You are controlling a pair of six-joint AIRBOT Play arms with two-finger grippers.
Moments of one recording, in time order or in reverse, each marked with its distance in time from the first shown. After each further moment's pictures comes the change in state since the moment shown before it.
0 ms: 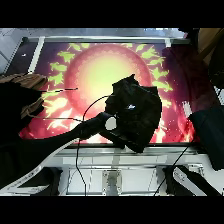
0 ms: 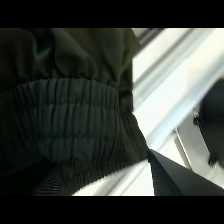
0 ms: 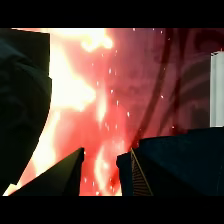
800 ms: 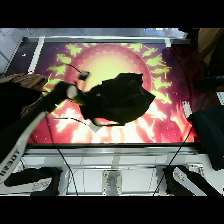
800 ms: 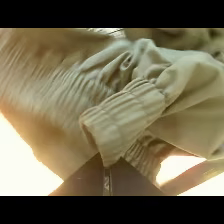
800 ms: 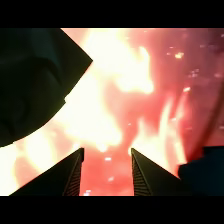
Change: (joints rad) left arm 0.597 0.115 0.051 0.565 -0.174 -0.040; right arm 0.000 0.000 -0.193 0.238 -0.058 -0.003
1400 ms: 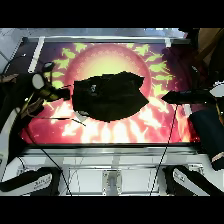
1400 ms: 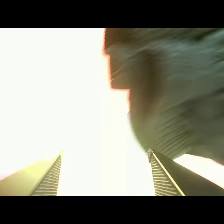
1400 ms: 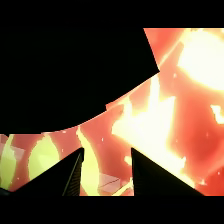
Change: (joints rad) left arm 0.309 0.146 -0.086 0.011 -0.135 -0.002; right arm 0.131 -0.038 -0.377 0.270 -0.264 -0.008
